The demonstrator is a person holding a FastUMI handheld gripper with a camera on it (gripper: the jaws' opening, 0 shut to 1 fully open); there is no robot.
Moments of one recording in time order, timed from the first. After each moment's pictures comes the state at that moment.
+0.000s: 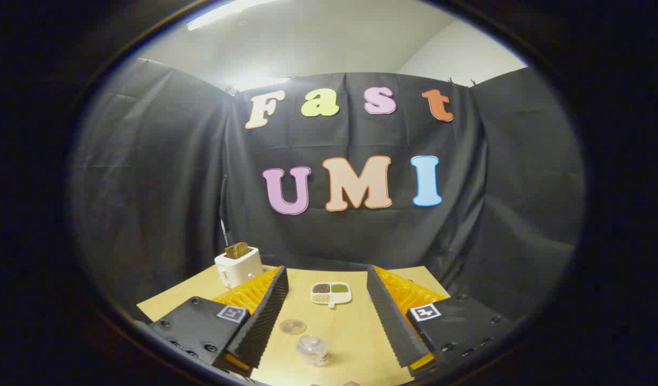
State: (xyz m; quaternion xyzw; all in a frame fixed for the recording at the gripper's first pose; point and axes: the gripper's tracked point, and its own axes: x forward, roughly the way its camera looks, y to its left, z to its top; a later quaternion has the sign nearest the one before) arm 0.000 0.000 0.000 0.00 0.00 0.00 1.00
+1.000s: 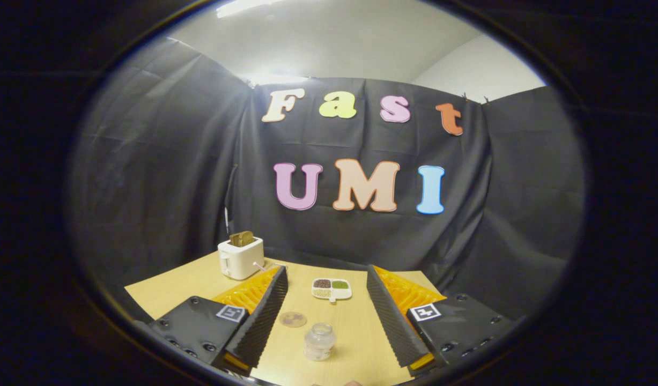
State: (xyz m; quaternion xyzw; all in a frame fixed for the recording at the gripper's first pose) arm -0.033 0.046 -0.030 -0.06 -0.02 0.00 1.00
